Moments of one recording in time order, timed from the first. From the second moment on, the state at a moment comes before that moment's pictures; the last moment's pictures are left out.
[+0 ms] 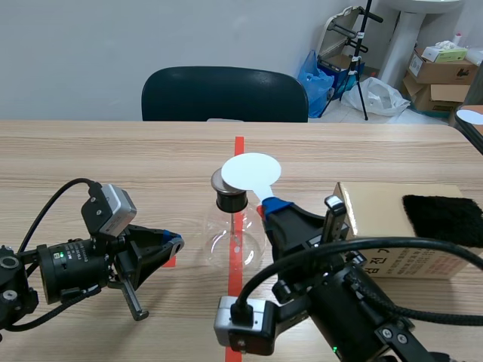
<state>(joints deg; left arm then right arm) -0.6 -22.7 16.9 60.1 9.9 -40.5 -30.6 -23.9 20.5 -29.0 93.2 -88.2 -27.8 -0.2</state>
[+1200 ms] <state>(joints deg) -0.6 -22.7 16.9 60.1 9.9 -40.5 -30.7 -23.9 20.5 -29.0 93.2 -88.3 -27.8 5.5</state>
